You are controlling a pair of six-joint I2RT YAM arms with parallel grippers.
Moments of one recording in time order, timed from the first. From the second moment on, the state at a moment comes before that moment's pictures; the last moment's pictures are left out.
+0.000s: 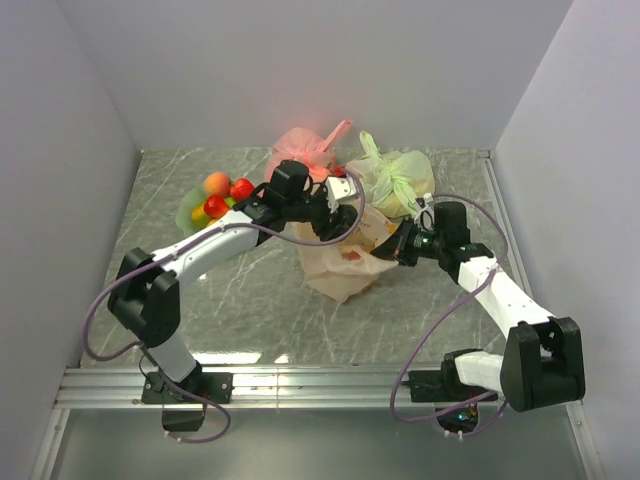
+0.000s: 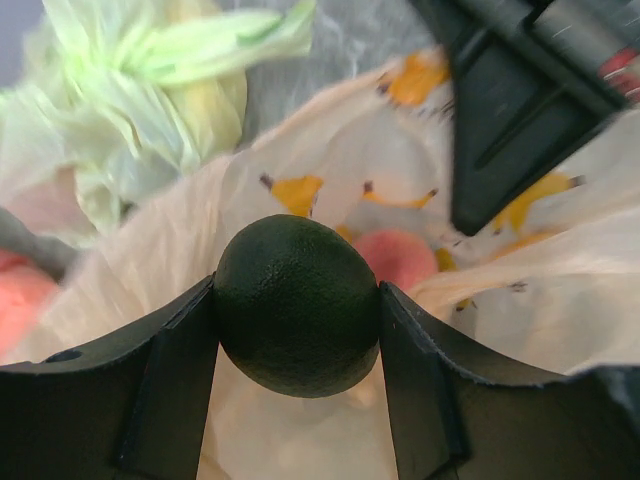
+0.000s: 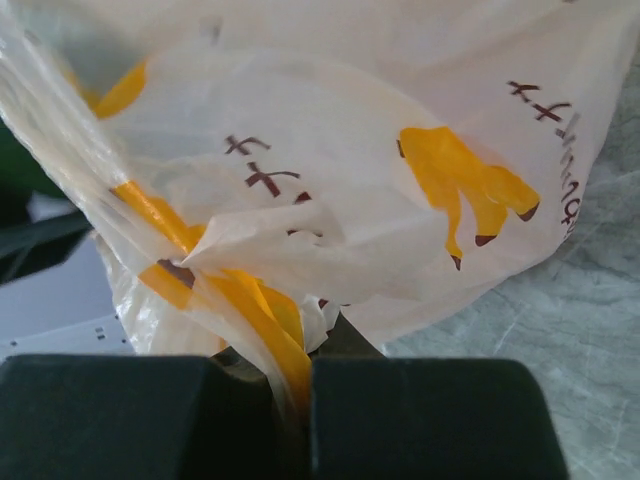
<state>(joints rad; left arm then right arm) -0.67 1.65 1.34 -0.13 0.53 0.37 0.16 1.22 0.73 -0.21 -0.70 0.73</state>
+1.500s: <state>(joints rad) -0.76 1.60 1.43 -1.01 0.81 0.92 0.22 1.28 1.12 -0.48 -0.58 0.43</state>
